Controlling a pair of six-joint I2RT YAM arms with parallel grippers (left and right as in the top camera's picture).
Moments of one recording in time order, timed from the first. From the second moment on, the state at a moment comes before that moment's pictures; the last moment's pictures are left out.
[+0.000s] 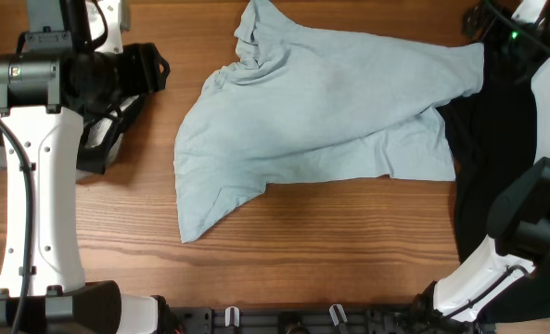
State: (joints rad) left arm 0.03 1.60 1.81 -1.21 0.25 -0.13; right arm -0.33 1.97 1.77 -0.63 -0.36 0.18
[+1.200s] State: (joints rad) left arm 0.01 2.05 1.38 -0.93 0.15 -0.07; right arm -0.13 1.70 1.43 -1.18 -0.32 0.15
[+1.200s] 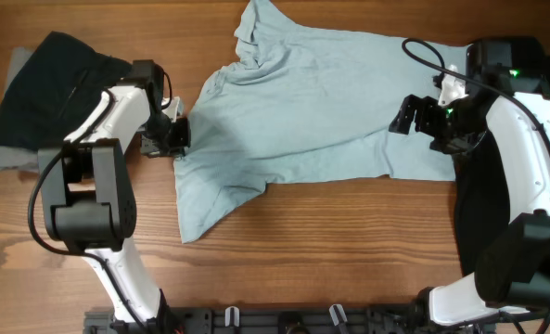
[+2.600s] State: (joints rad) left arm 0.26 1.95 1.39 -1.03 0.18 -0.23; right arm -0.19 1.47 1.05 -0.96 -0.05 0.31
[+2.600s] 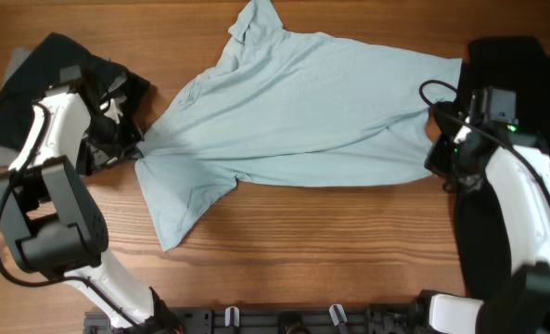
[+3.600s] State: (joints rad) left arm 0.27 1.88 1.39 -1.19 0.10 -0.23; right arm -0.19 1.39 0.95 -1.22 -0.15 0.48
